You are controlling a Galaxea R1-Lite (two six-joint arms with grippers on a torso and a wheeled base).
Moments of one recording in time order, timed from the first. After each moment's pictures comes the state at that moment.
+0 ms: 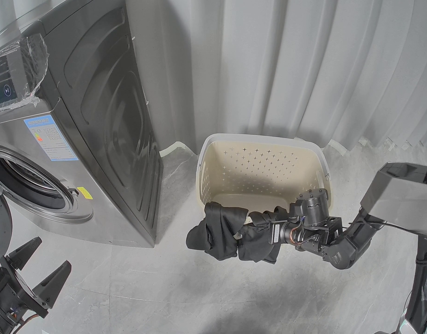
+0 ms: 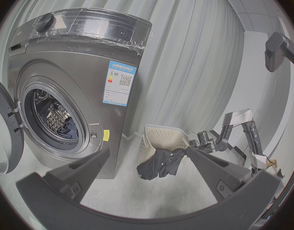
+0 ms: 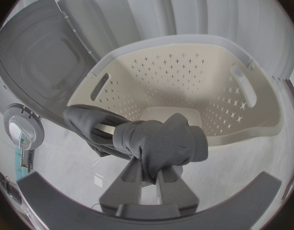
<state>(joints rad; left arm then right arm) -0.55 0.63 -0.05 -0.60 0.16 -0.17 0.51 2.22 -0.79 -0.89 -0.12 0.32</state>
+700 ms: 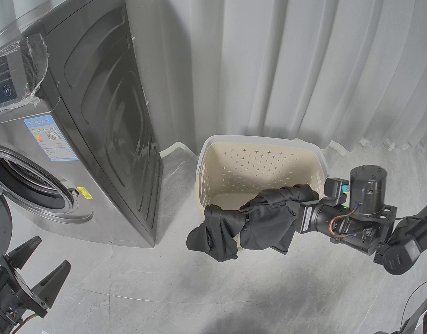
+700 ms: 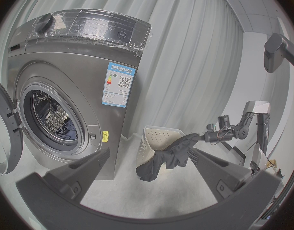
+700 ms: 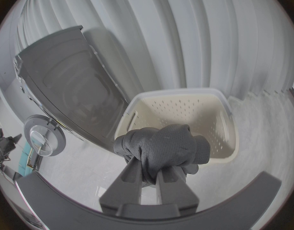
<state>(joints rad) -0.54 0.63 -0.05 -0.61 0.14 -0.17 0.57 1.77 -0.57 -0.89 -0.12 0.30</state>
